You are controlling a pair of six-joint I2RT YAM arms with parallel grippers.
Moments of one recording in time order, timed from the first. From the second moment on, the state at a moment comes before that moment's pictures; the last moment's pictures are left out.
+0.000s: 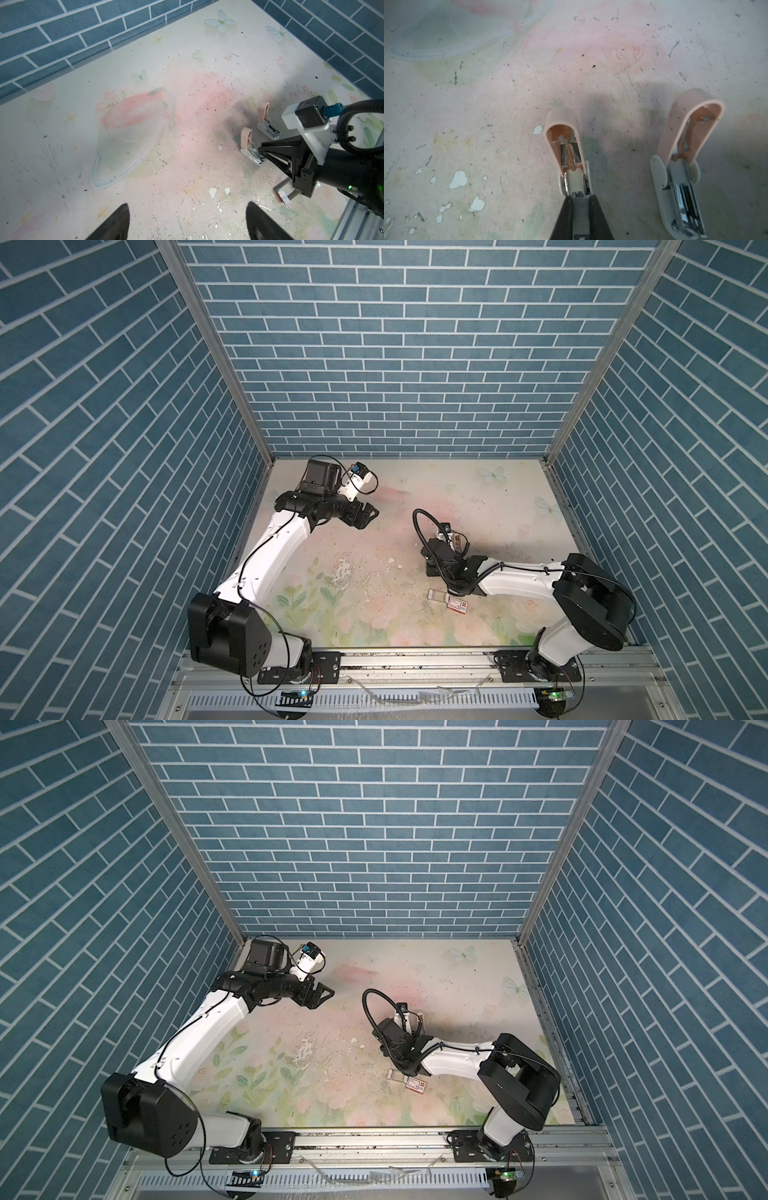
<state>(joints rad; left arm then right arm) -0.26 1.39 1.27 -0.70 0.43 0.24 0.99 1.59 0.78 -0.12 0.46 0.73</state>
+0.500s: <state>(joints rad) -0.26 1.38 1.26 -0.70 0.43 0.24 0.99 1.63 0.78 -0.12 0.44 0.73</state>
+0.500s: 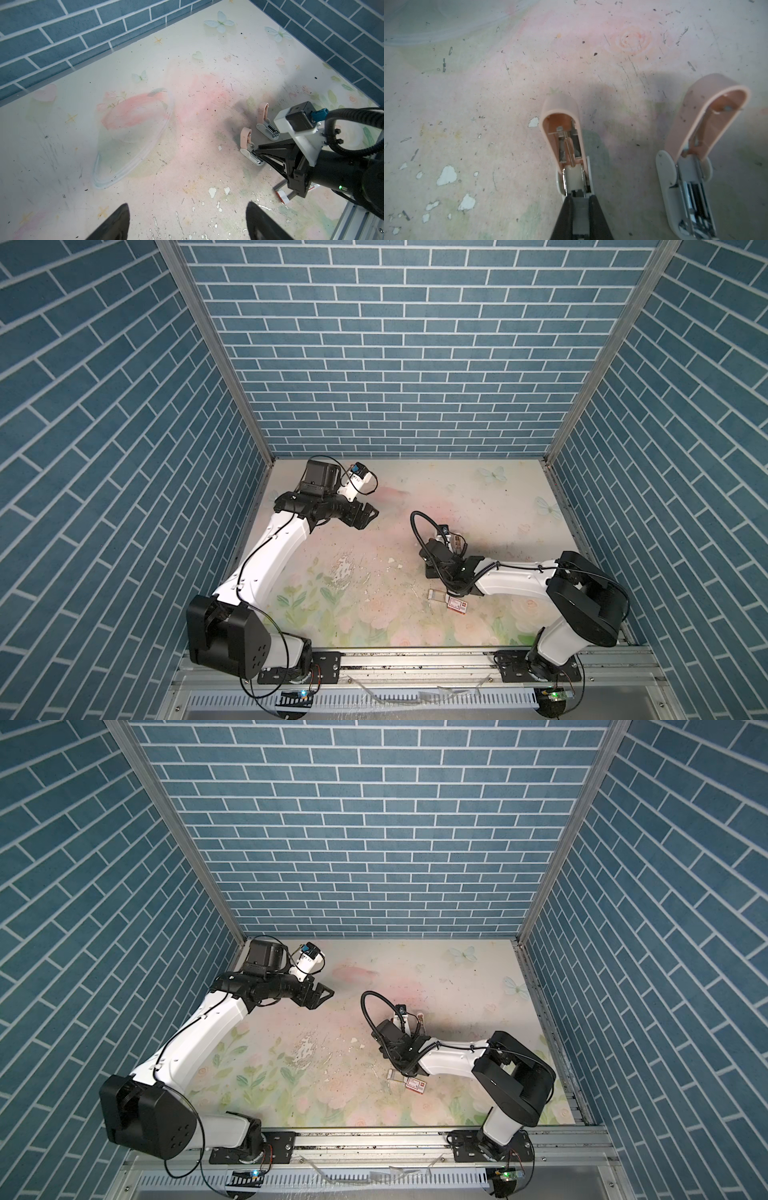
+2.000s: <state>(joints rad) -0.26 1.37 1.26 -0.70 0.43 0.24 0.99 1.62 0.79 -0.11 0.44 0.71</state>
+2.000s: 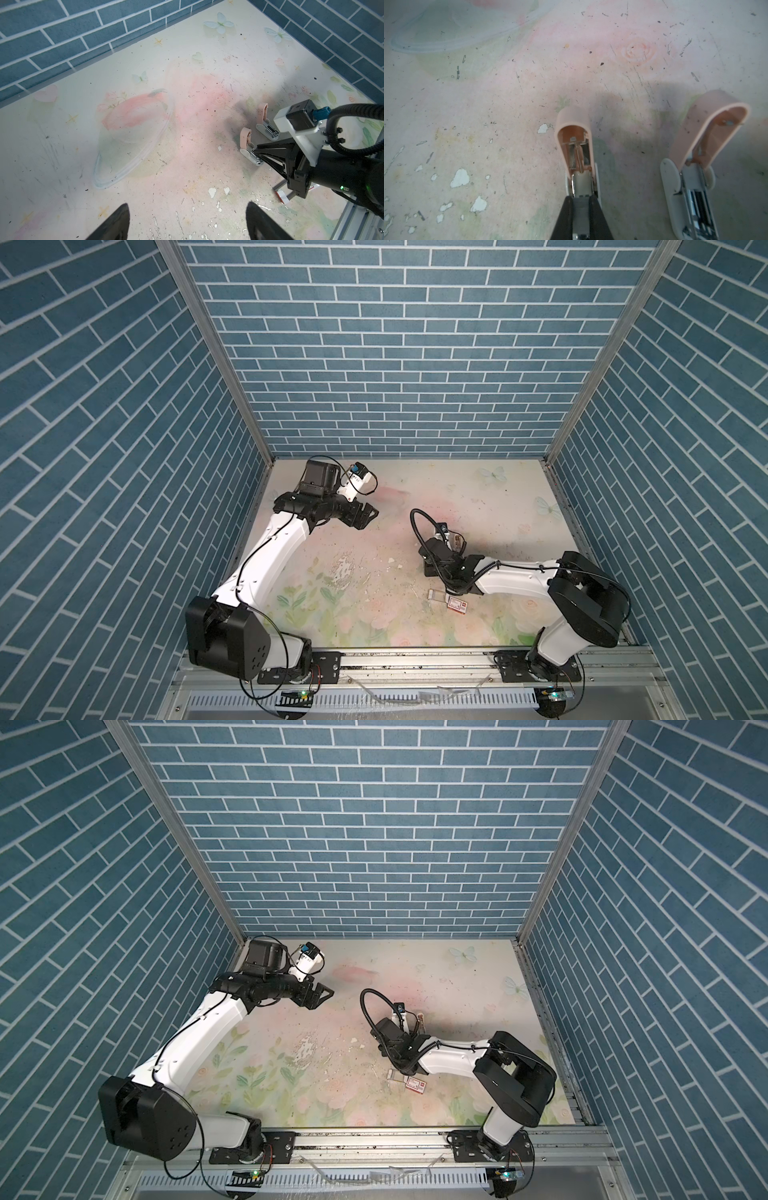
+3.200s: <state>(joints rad) -0.26 1.37 1.25 -0.69 0.43 0.24 0.99 1.63 0.79 -0.11 0.45 0.71</state>
